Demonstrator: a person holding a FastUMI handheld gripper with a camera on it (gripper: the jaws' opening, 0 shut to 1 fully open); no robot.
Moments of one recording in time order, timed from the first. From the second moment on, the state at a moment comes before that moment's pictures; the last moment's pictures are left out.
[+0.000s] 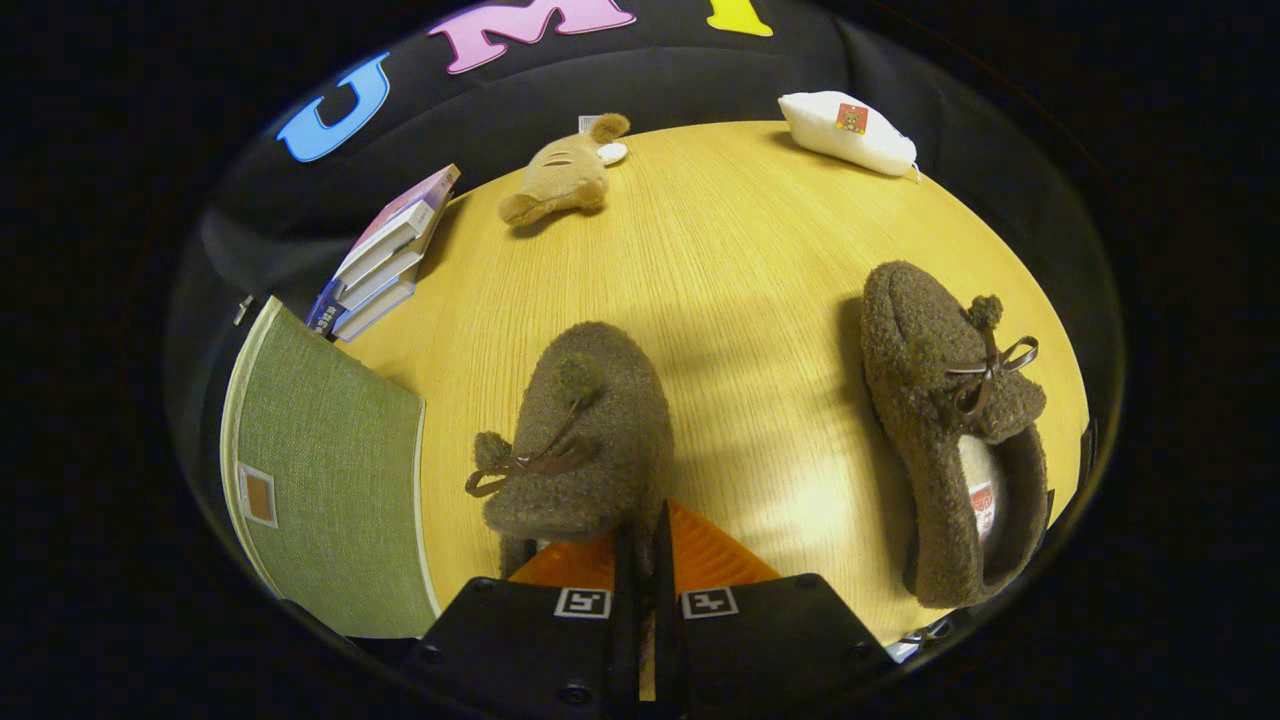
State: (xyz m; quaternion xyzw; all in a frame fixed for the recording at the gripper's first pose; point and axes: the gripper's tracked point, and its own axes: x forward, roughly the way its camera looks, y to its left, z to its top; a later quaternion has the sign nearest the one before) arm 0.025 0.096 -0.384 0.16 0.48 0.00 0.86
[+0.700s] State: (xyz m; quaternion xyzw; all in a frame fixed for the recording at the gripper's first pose) arm 0.020 0.098 -0.252 0.24 0.41 0.00 0.88
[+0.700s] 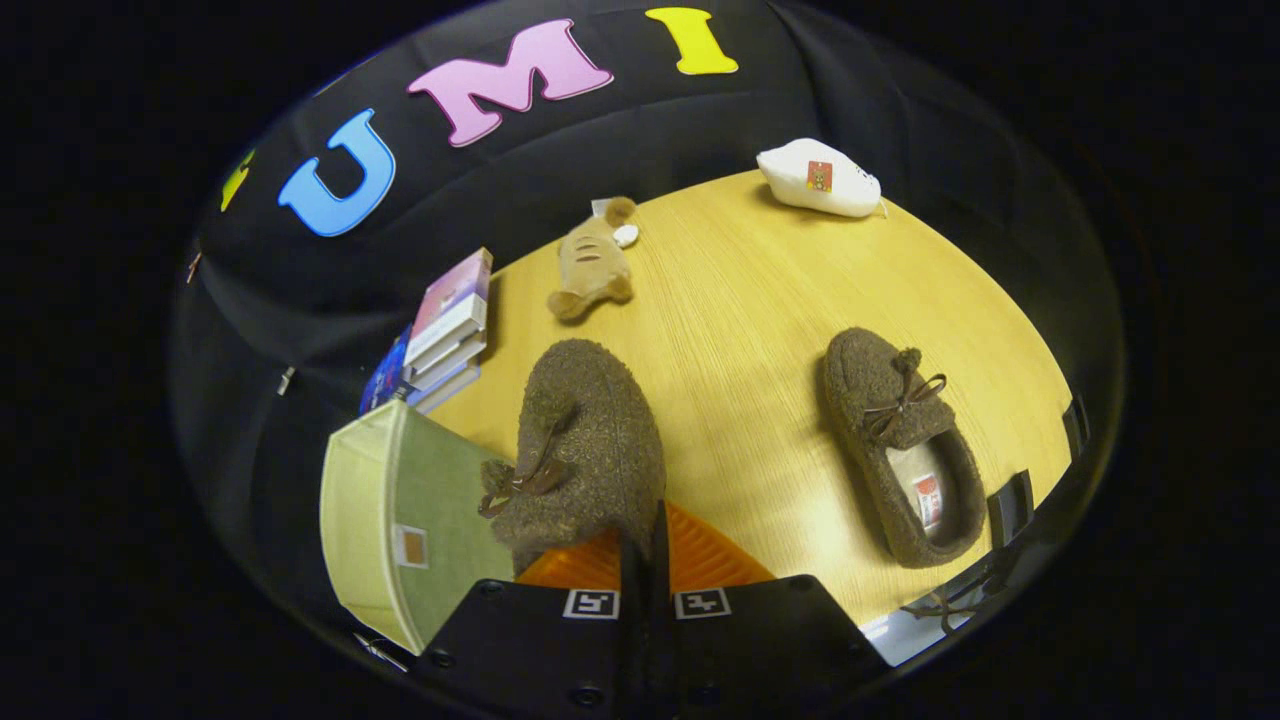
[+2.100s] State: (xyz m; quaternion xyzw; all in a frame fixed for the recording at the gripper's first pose) arm 0.030 0.394 -0.277 0.23 0.53 0.08 0.81
